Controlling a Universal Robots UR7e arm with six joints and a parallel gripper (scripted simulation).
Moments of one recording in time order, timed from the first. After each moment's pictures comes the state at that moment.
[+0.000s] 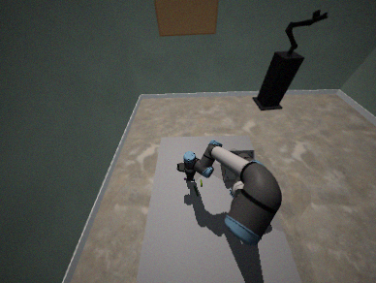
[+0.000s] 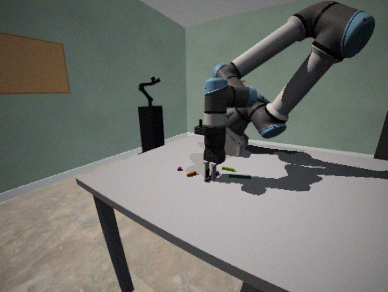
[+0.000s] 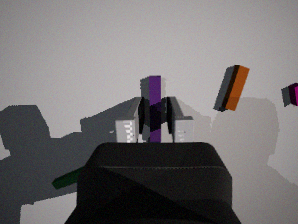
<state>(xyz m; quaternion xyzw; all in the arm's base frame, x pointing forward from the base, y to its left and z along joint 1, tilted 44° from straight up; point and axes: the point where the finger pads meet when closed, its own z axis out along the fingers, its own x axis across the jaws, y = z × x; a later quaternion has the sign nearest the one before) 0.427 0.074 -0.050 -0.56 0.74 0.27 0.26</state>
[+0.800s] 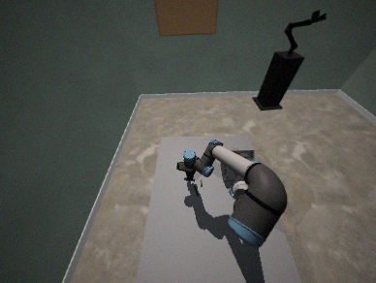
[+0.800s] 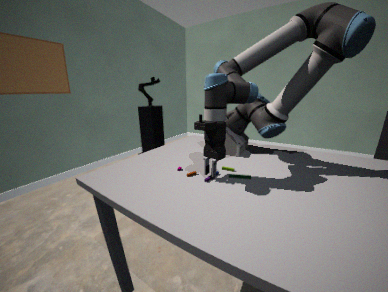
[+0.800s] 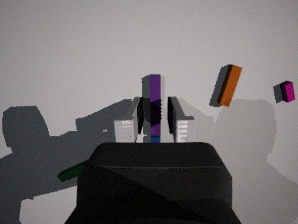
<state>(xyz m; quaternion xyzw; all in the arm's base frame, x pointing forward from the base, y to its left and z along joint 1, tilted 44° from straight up) 0.426 0.064 -0.040 -0.56 0.74 0.27 0.26</state>
